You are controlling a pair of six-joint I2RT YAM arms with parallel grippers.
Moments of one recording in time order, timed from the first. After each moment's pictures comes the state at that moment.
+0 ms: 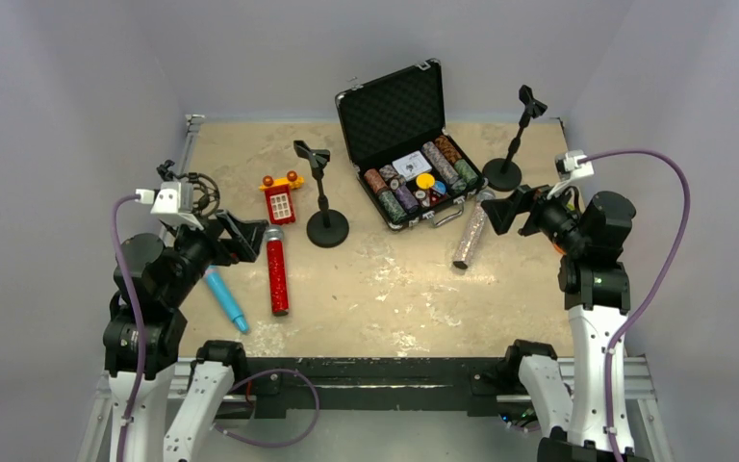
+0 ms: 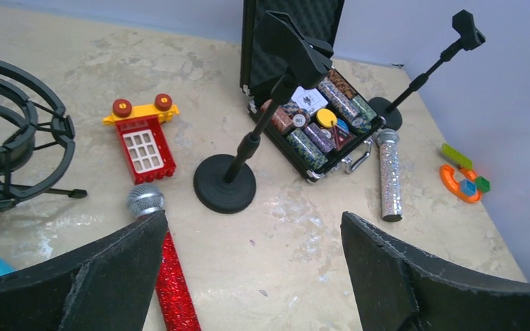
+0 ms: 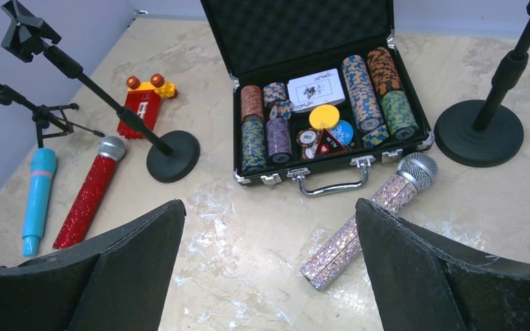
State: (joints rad) left arm -0.07 0.51 1.01 -0.67 0.24 -0.35; right arm -0.17 0.75 0.93 -0.40 -0.62 0.16
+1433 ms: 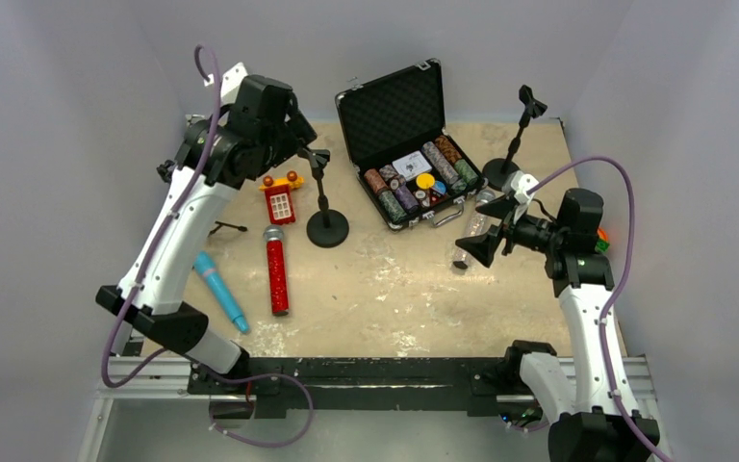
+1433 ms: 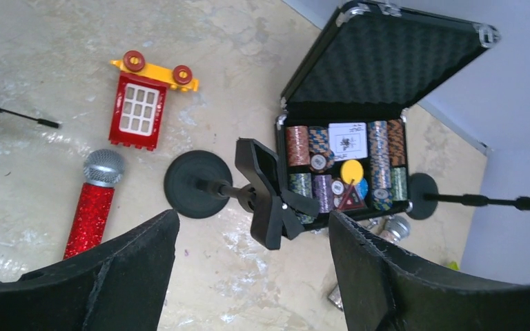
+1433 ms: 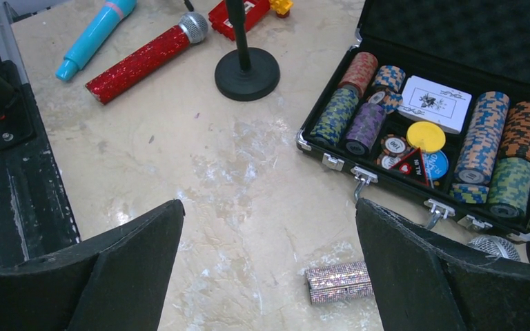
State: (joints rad) left arm -0.51 1.53 2.01 -1.17 -0.46 -0.92; right arm -0.11 0.85 0.82 -0.41 -1.06 -0.36
